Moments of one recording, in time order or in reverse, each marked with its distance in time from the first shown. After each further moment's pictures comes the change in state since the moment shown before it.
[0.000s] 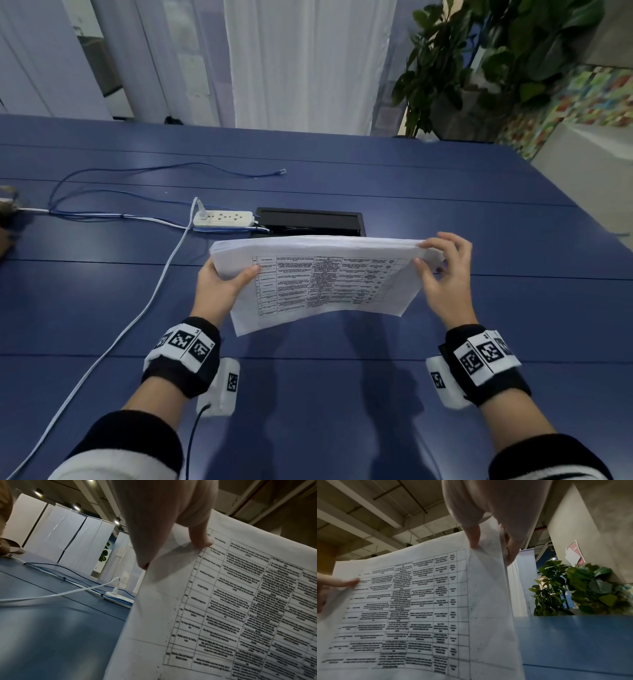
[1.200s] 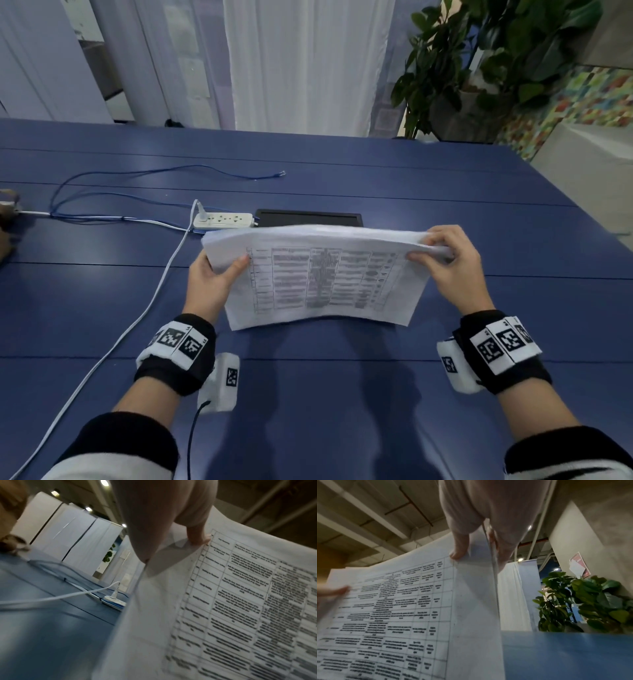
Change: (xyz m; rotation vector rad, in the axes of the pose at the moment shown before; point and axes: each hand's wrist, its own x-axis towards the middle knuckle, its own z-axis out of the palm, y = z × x) left_hand 0.003 0.008 -0.005 -0.067 -0.003 0.084; right_hand 0.023 -0.008 -0.017 0.067 -0.119 -0.038
